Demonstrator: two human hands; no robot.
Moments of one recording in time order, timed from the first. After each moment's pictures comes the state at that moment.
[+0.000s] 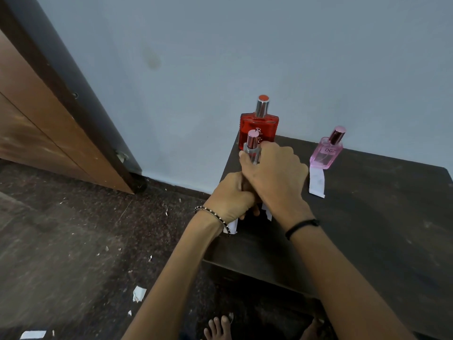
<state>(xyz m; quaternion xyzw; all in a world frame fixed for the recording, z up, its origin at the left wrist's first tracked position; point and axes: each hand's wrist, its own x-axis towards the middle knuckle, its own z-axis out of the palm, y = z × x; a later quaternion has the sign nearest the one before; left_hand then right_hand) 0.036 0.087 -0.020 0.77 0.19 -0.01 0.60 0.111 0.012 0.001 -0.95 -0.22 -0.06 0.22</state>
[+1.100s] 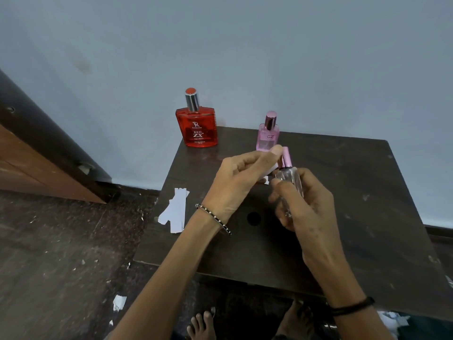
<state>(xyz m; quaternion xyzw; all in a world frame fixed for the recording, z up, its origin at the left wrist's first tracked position) 0.092 -0.009 -0.005 0.70 0.10 0.08 0.70 0.104 -0.158 -0.026 -0.67 -0.15 0.12 0.71</state>
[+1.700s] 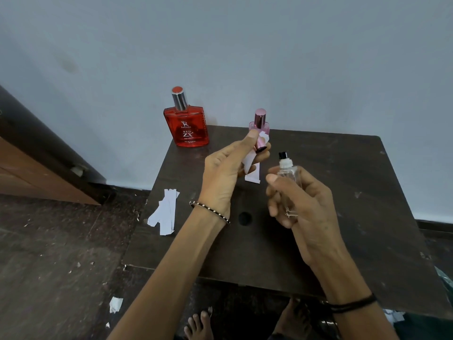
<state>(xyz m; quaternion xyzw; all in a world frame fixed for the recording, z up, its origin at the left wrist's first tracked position) 0.110 -0.019 -0.011 0.56 0.20 0.14 0.79 0.117 -0.167 -0.021 -0.59 -0.09 0.20 0.78</state>
